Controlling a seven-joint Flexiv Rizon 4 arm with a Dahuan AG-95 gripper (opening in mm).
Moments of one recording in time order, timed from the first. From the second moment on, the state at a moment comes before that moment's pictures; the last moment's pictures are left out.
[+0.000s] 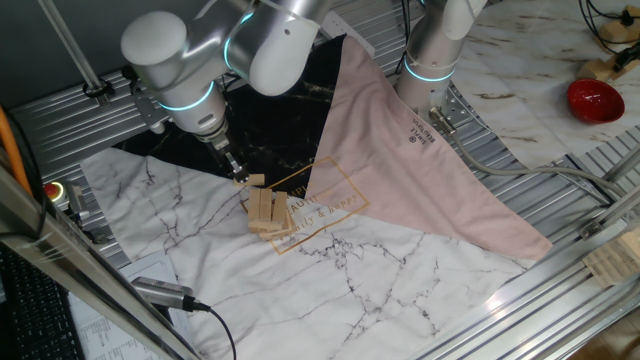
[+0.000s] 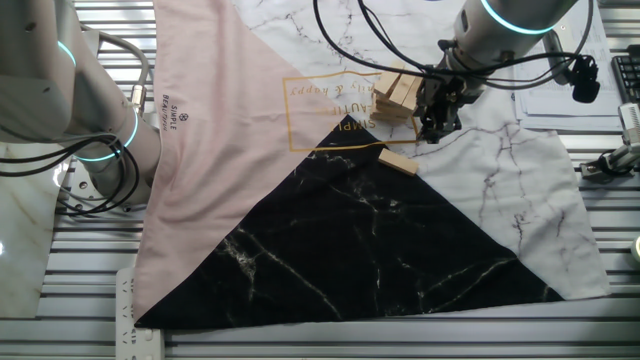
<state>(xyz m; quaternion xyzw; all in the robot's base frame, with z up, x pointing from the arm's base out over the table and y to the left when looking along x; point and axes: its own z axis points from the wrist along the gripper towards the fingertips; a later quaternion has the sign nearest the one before) 0.536 0.036 0.102 0.03 -1.00 -0.01 0.08</state>
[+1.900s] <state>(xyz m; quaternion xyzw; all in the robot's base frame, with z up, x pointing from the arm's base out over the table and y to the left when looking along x) 0.537 0.036 0.101 0.00 -1.00 -0.01 0.09</state>
